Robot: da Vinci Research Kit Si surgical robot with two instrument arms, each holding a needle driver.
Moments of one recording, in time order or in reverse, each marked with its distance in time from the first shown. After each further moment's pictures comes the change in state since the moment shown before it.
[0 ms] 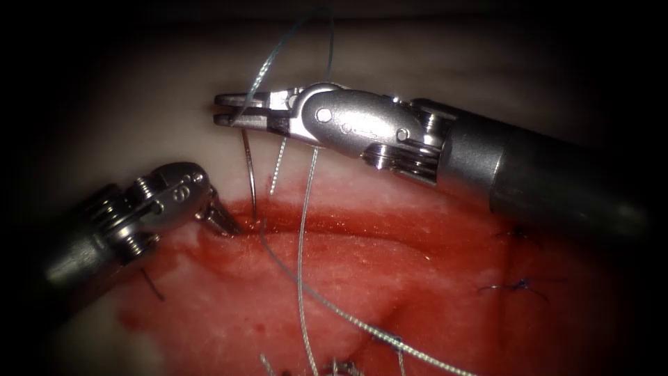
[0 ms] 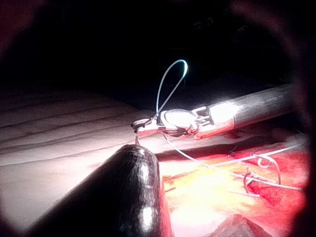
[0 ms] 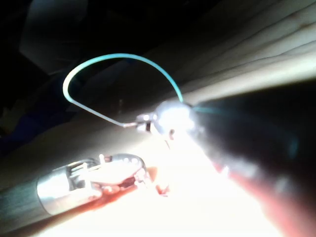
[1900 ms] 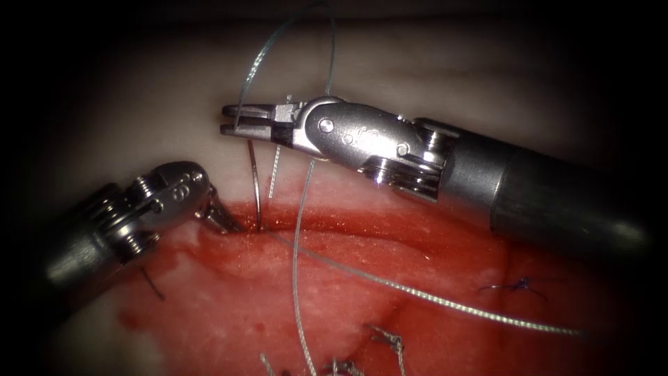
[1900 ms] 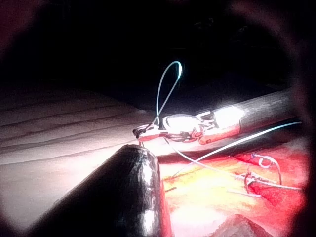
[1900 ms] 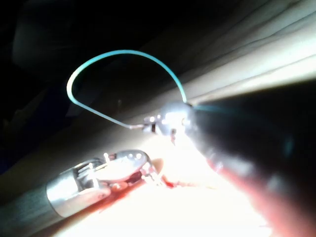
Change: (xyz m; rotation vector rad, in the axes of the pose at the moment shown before) right arm 0.001 0.002 0.000 0.058 0.092 0.121; left arm 0.000 0.000 0.000 0.032 0.002 -0.024
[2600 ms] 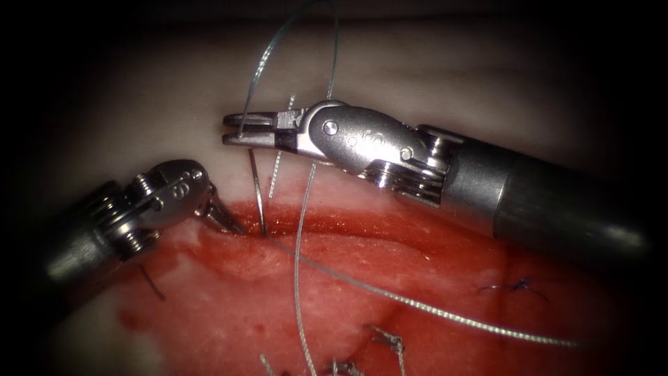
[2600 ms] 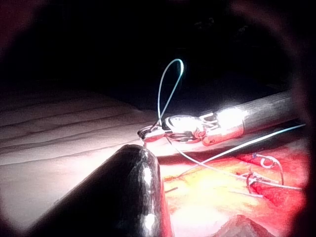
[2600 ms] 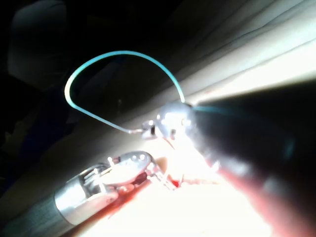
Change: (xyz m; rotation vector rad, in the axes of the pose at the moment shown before) right arm 0.000 0.000 0.000 -0.090 -0.064 0.159; left arm 0.000 0.000 0.000 -0.004 -0.001 -0.004
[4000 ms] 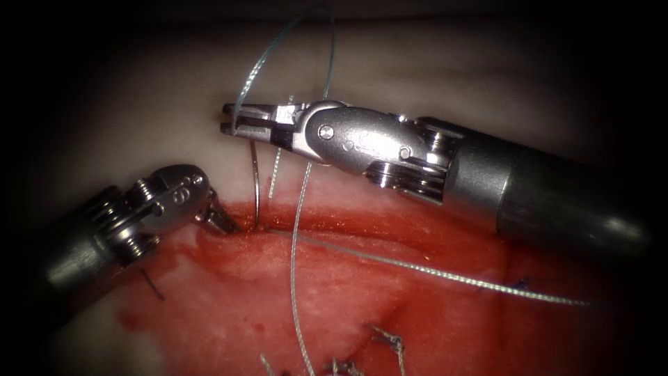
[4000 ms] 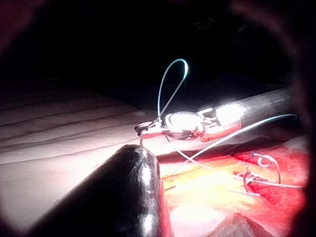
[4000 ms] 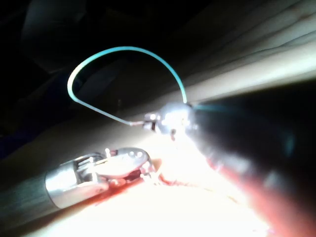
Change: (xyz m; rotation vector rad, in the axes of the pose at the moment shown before) right arm -0.001 0.000 0.000 0.110 0.017 -0.218; left arm 0.000 0.000 0.000 -0.002 -0.004 -0.009
